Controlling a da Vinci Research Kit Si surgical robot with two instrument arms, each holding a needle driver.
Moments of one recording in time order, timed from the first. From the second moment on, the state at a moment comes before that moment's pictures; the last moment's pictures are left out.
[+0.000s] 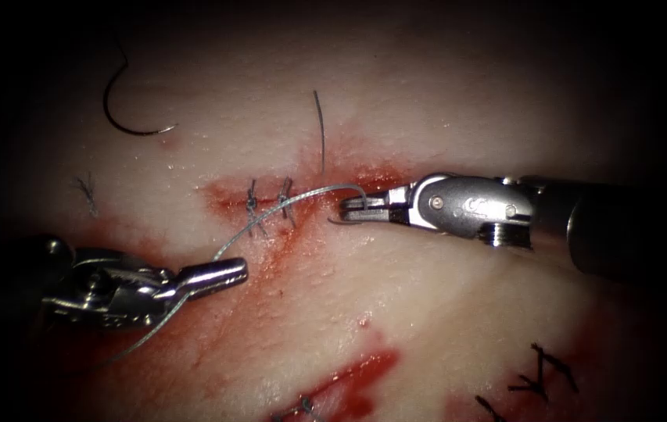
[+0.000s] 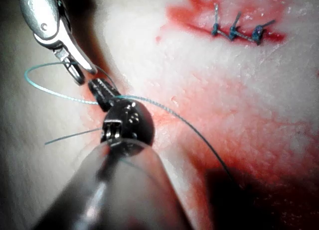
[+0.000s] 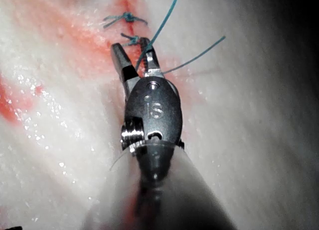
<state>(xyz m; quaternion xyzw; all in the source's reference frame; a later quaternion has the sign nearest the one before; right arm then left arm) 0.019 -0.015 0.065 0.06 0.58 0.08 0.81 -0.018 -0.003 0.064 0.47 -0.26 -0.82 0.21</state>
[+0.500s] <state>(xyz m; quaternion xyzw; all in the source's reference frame) 0.014 -0.013 0.062 0.10 0.59 0.14 0.79 -0.016 -0.004 0.064 0.45 -0.28 -0.82 0.20</state>
